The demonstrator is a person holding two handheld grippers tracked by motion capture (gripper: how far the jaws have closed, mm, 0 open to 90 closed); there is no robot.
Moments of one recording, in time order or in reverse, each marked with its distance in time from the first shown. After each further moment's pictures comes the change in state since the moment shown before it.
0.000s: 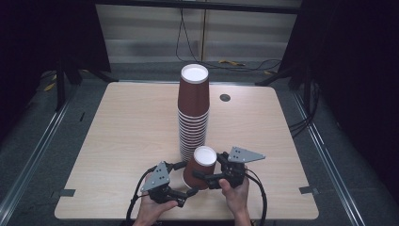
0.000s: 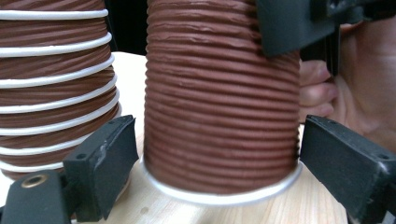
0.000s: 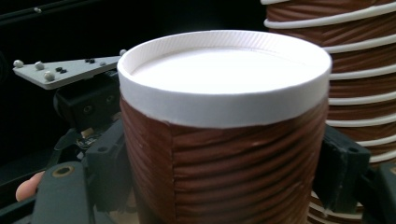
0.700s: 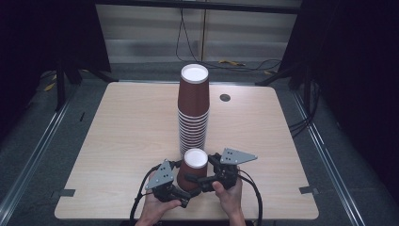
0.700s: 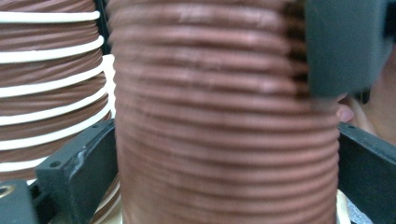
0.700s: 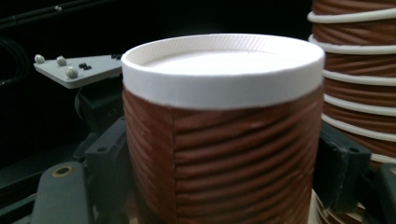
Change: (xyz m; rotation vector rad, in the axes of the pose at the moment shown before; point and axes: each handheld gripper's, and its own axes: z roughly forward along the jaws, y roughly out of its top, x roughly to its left) left arm -0.001 0.003 0.011 -0.010 -0.006 0.007; right arm 0.009 -0.002 0.016 -0.002 0.064 -0.015
